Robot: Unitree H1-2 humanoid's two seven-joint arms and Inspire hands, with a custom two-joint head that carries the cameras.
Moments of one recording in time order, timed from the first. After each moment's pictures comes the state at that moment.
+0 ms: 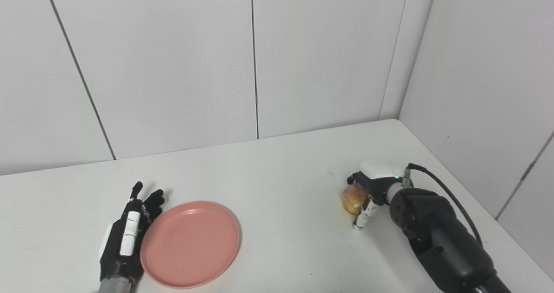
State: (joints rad) left arm -0.36 -0.05 0.02 0.33 -0.12 -0.08 -0.06; right arm -0.44 -0.64 0.15 -0.04 -0.95 0.42 0.68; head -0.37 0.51
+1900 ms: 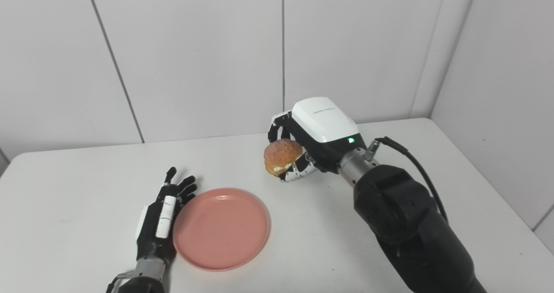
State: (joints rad) left arm -0.34 -0.12 -0.01 0.30 -0.05 -0.07 0.00; right arm -0.61 -0.46 0.27 -0.48 -0.87 0.35 0.58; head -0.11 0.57
